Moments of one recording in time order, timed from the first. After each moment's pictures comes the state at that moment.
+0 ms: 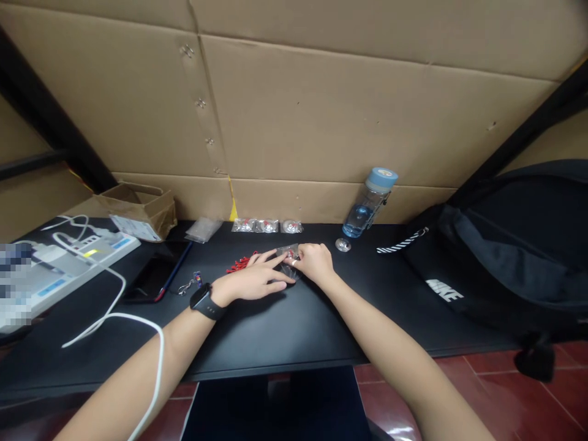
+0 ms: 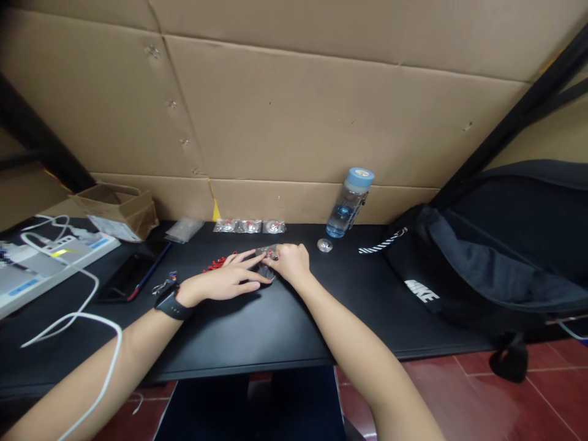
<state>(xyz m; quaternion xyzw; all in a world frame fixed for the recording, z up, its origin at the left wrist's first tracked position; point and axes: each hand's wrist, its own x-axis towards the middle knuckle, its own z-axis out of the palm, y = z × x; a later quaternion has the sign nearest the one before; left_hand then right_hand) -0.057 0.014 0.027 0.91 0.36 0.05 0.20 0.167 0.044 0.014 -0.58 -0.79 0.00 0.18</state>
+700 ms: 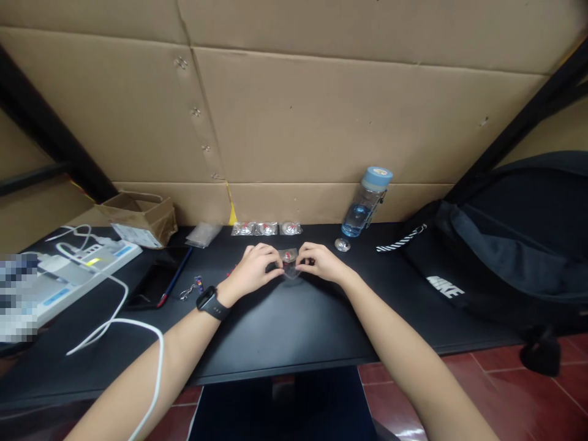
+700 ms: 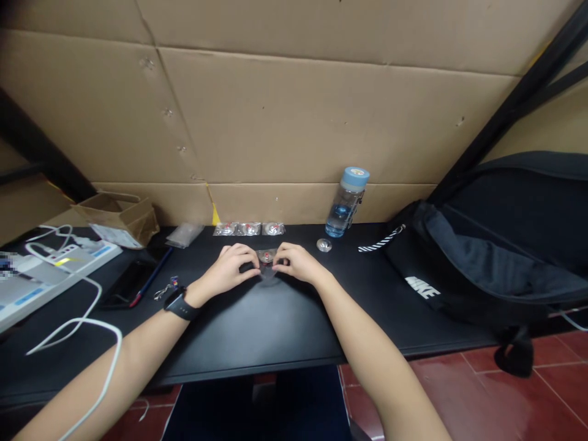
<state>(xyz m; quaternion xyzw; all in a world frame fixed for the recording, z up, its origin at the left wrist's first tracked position) -0.051 0.023 0.030 0.88 0.40 0.22 0.09 0.208 0.047 0.024 -0.33 -0.88 0.22 0.27</state>
